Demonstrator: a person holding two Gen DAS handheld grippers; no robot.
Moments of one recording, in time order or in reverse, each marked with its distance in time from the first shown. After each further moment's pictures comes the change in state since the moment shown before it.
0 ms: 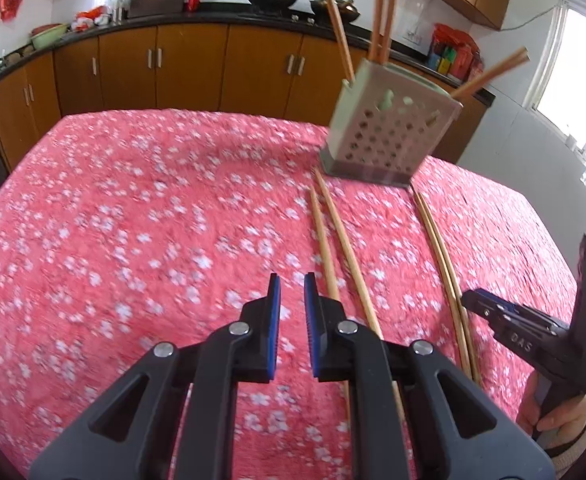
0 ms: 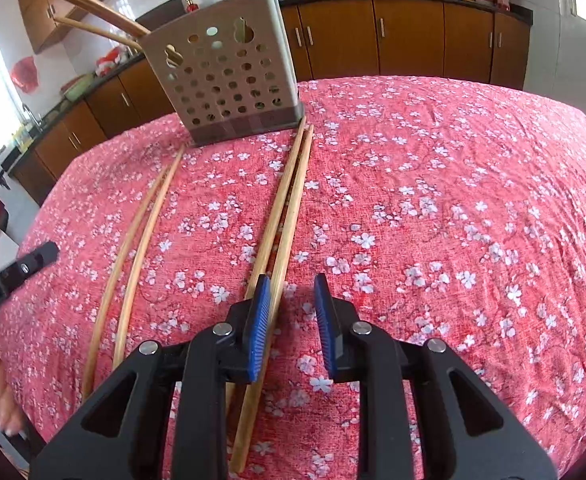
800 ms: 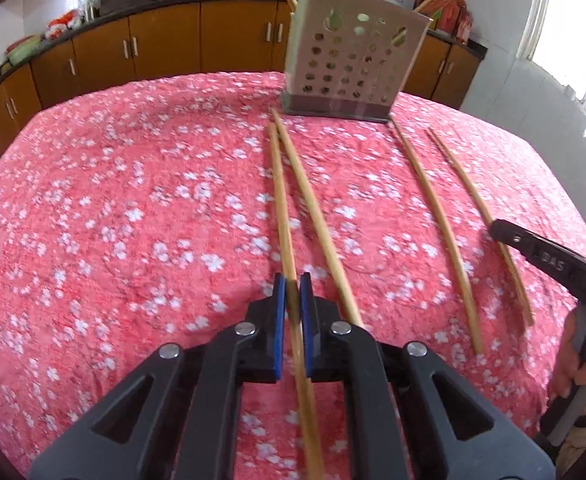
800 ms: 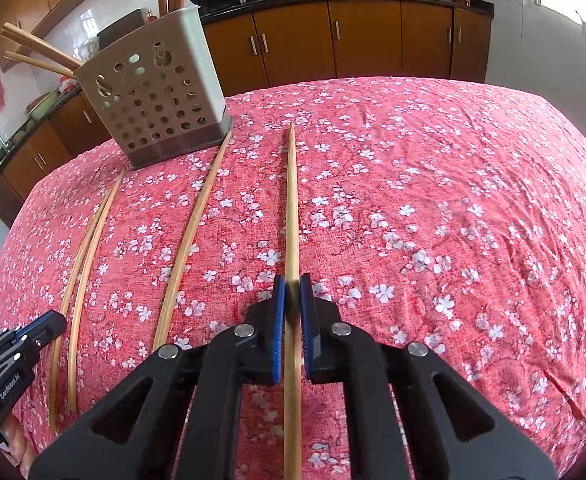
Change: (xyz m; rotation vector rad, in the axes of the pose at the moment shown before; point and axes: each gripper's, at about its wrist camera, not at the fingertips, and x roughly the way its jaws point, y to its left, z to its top) left arm 0.039 -0.039 -0.023 0.101 0.101 0.062; right arm -0.003 -0.039 0.009 0.062 -0.024 -0.120
